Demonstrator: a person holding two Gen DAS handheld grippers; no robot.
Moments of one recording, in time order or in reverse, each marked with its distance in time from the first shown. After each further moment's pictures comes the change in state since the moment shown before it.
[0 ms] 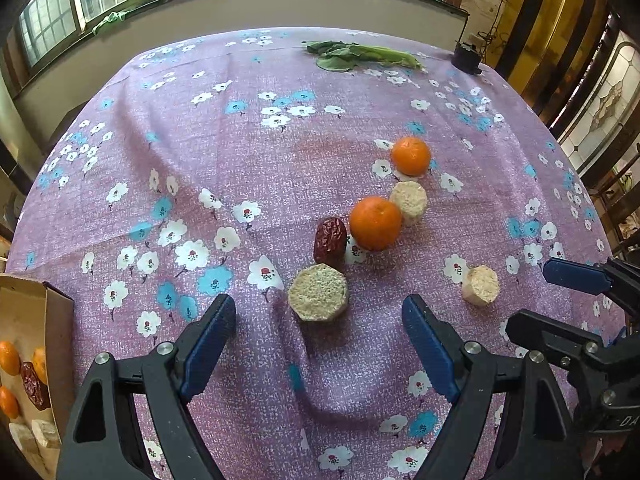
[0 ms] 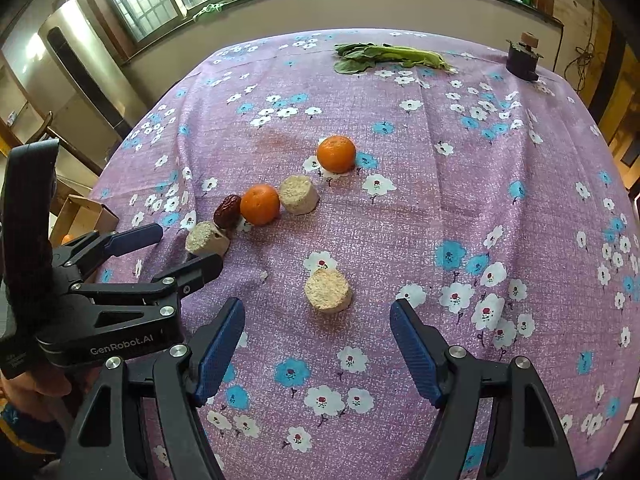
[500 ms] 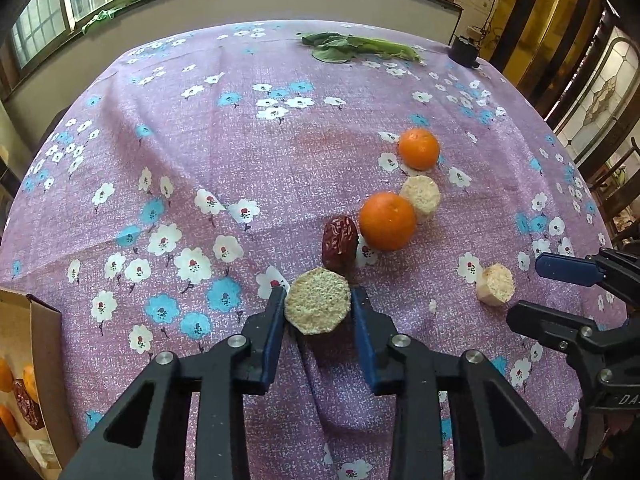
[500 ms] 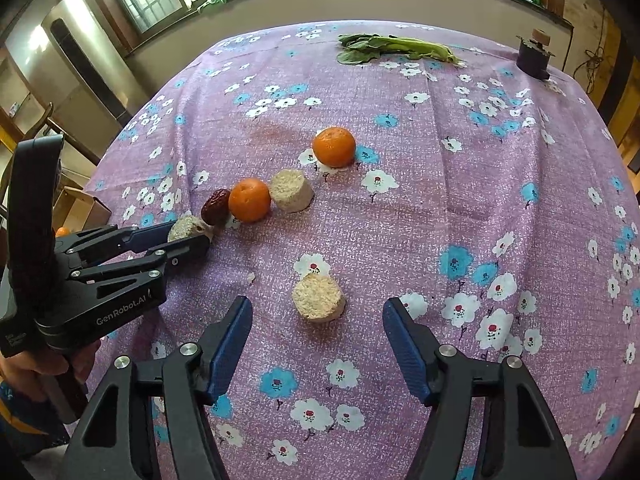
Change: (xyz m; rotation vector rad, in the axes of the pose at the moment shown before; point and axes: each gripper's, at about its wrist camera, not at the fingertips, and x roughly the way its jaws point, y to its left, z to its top) left arm 0.012 0.009 0.001 0.019 0.011 -0.032; right arm 0.018 -0.003 0.003 -0.045 0.029 0.011
